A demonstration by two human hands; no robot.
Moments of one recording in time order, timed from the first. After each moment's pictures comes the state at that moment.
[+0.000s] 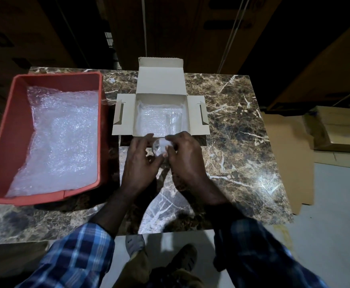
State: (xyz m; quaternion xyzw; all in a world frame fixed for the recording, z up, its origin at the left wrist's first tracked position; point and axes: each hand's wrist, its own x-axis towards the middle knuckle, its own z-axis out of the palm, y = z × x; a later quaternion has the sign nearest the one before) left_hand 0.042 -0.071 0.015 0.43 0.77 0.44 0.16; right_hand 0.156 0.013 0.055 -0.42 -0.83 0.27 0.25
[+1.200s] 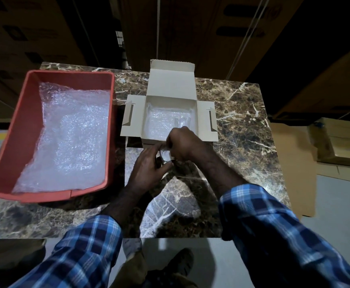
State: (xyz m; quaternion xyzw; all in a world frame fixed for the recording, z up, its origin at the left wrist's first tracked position) left_hand 0.035 -0.067 0.006 0.49 0.74 0.42 0.16; right_hand 0.104 0.057 0.089 -0.36 -0.90 0.22 -0.15
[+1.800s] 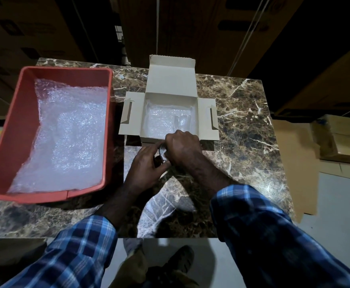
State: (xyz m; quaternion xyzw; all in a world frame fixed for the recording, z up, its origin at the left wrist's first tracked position) left_hand 0.030 -0.067 0.001 0.49 0.75 0.40 0.20; right_hand 0.106 0.051 0.066 -0.33 -0.93 0.09 -0.12
